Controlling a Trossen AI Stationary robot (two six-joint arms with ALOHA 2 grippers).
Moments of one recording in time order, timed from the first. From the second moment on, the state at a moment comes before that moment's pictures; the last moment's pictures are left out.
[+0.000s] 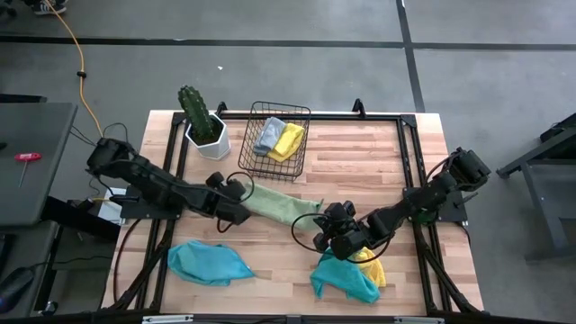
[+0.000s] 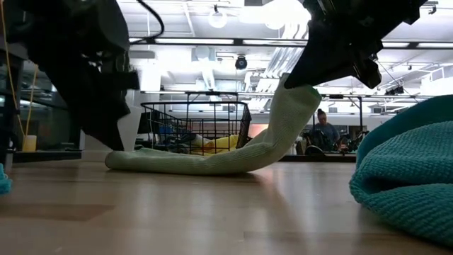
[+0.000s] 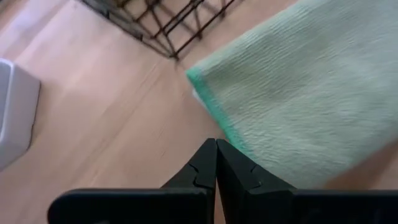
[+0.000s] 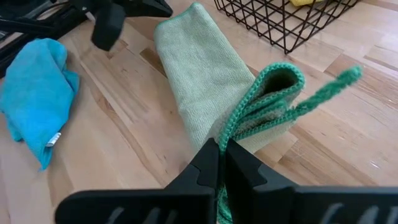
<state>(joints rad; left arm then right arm) -0.16 1.47 0.60 -0.47 -0.64 -0.81 0.52 1.63 0.97 -0.27 0.73 1.10</state>
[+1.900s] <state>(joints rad) -0.15 1.57 0.60 -0.11 -0.24 -0.72 0.35 1.96 0.97 0.69 0.54 0.76</state>
